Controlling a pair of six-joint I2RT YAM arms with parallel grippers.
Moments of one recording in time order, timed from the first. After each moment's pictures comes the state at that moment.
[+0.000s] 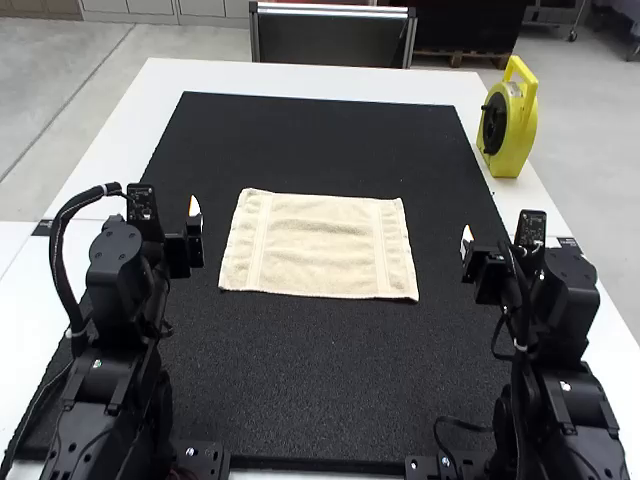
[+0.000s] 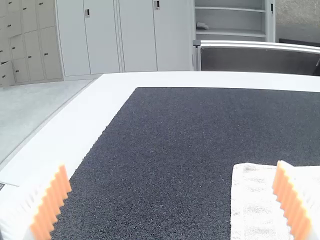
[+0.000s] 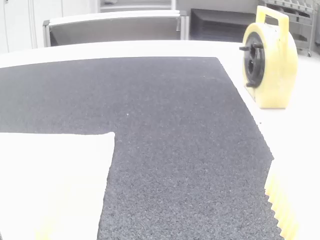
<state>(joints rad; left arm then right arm) 0.00 0.01 0.01 0.02 -0.19 0.05 -0.01 0.01 0.01 -0.09 -0.02 -0.02</state>
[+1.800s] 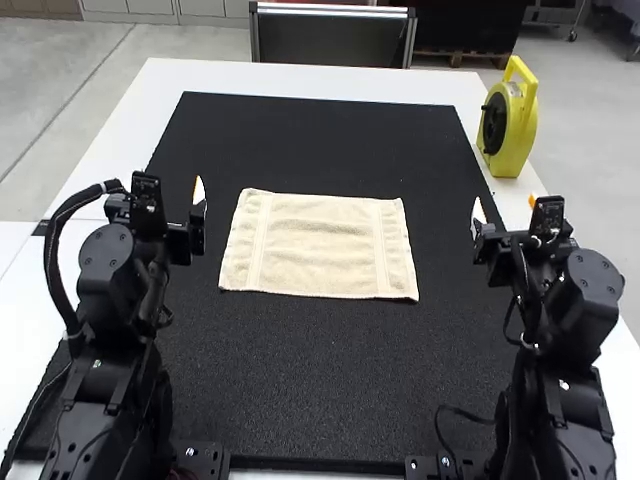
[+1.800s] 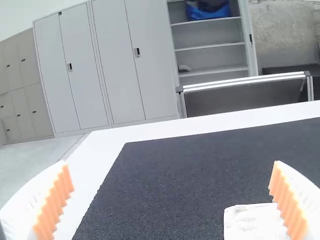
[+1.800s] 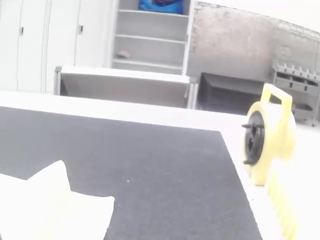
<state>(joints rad) 0.00 0.01 0.01 0.17 -0.09 0.17 -0.21 0.01 0.01 0.14 -0.30 -0.06</state>
